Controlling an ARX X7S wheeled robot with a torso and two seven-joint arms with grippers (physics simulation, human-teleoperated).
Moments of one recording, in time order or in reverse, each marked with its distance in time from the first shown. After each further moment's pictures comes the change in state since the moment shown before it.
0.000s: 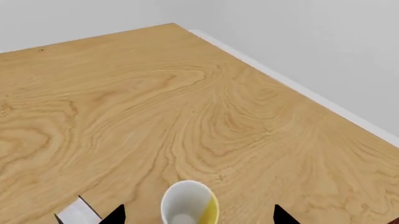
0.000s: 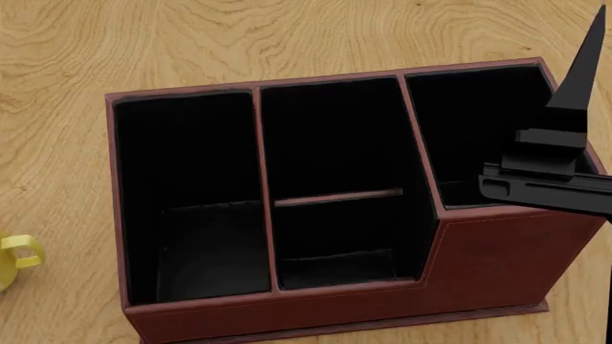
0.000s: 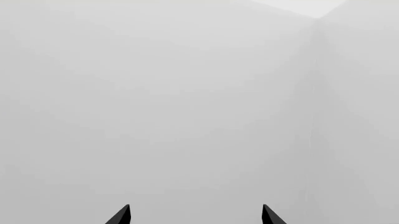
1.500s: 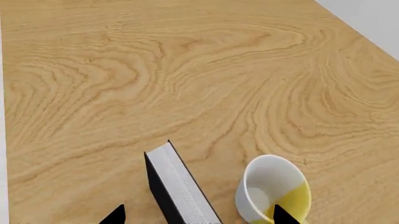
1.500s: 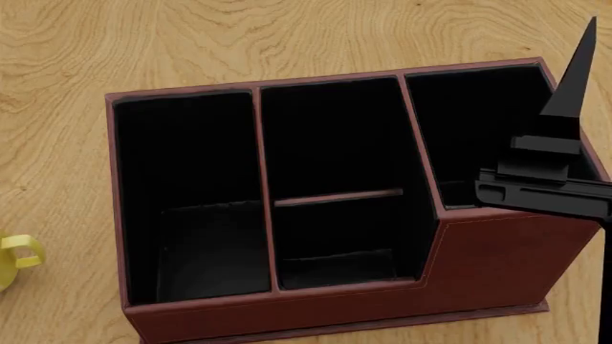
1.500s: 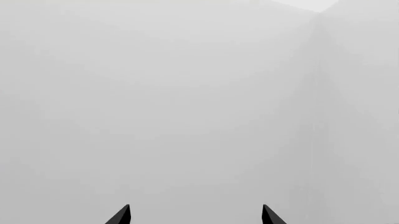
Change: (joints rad) left arm 0.069 0.077 -0.125 -0.050 0.291 0.063 0.025; right arm -0.036 0.008 -0.022 0.036 -0.005 -0.068 0.007
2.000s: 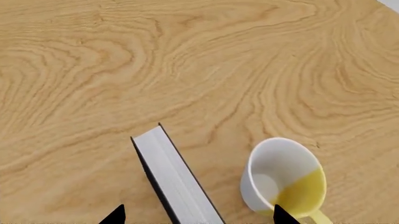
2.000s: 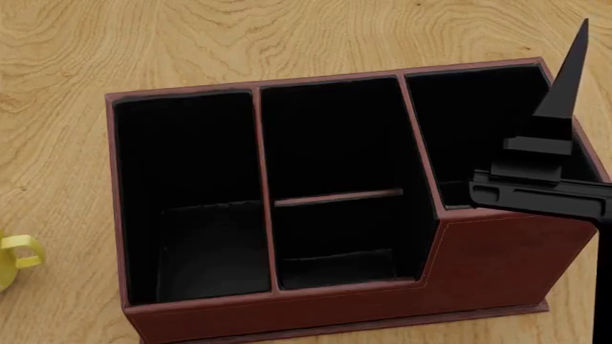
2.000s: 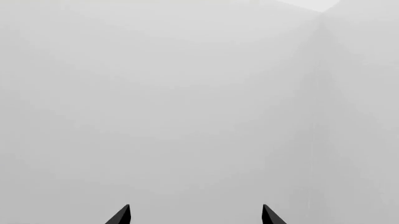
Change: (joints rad) left arm 0.055 -0.030 0.117 -0.141 0.125 0.149 0.091; right arm 0.003 0.007 -0.018 0.001 -0.001 0.000 0.009
